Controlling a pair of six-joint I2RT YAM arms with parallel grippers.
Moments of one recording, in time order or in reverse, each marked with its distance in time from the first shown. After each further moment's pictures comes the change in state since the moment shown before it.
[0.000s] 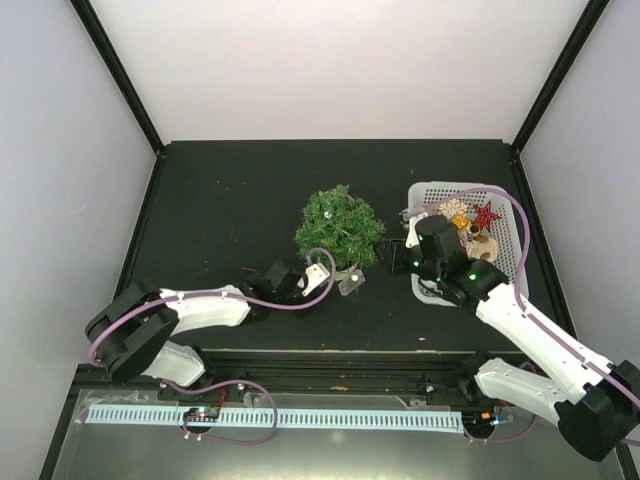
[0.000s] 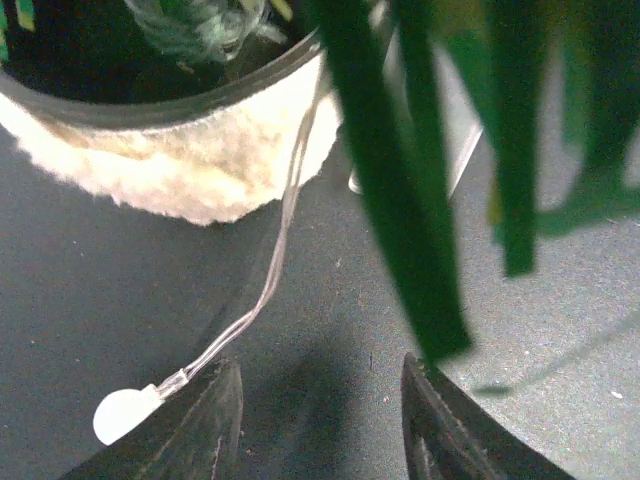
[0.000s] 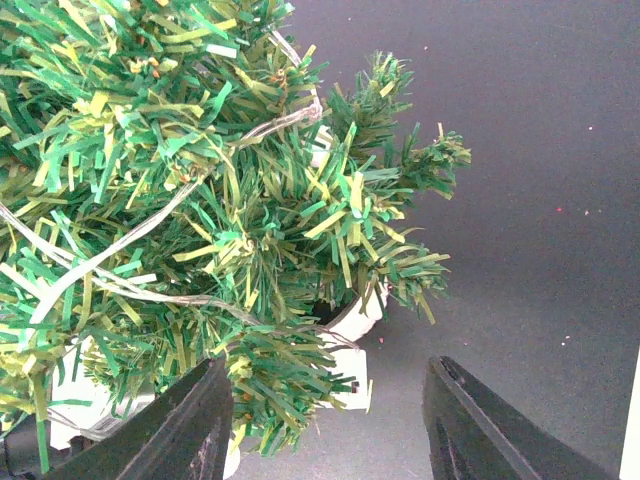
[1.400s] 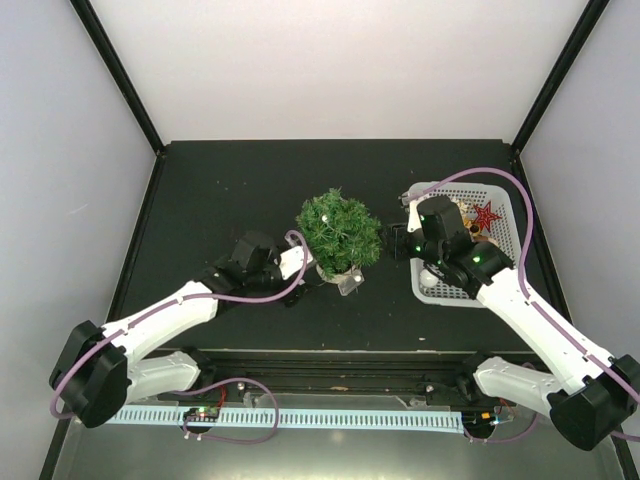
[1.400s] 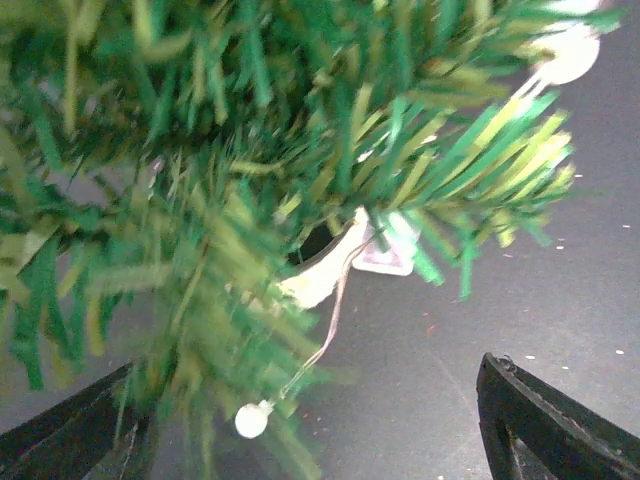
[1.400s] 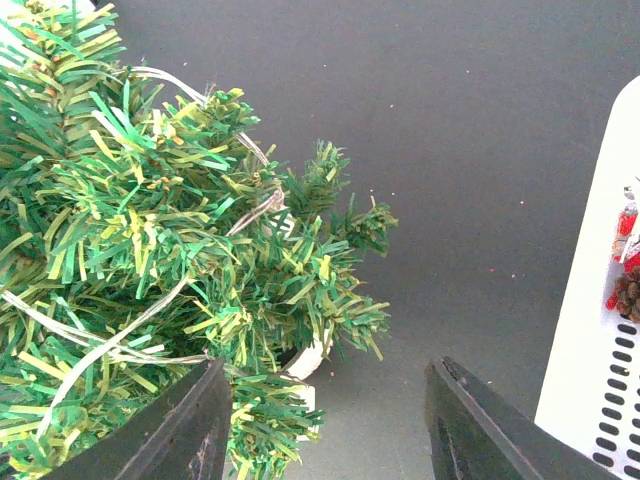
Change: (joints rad) left arm 0.186 -0.270 0.120 -0.295 0.285 0.269; right arm -0.040 0.069 0.181 -0.128 0.051 -0.154
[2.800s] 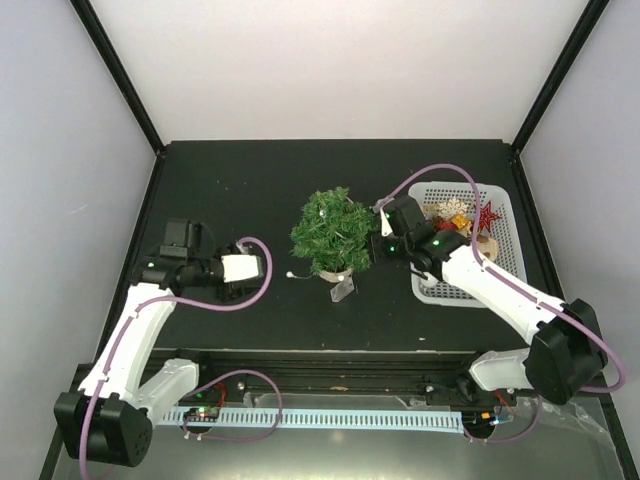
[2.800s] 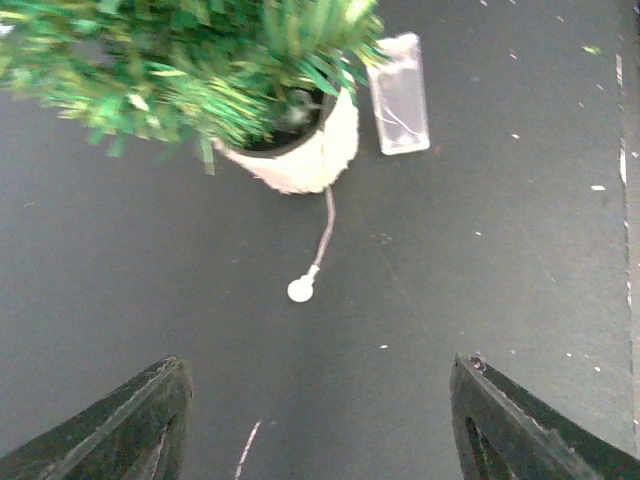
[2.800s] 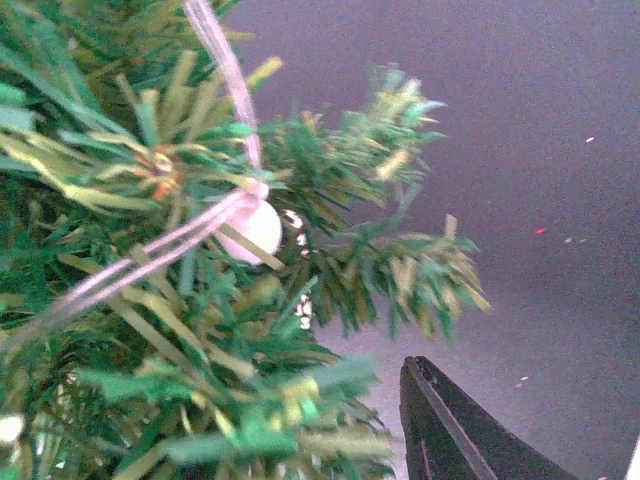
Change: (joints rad) left arm 0.562 -0.195 0.190 -0.681 0.379 0.893; right arm 0.061 0.255 -0.002 0.059 0.002 -0.027
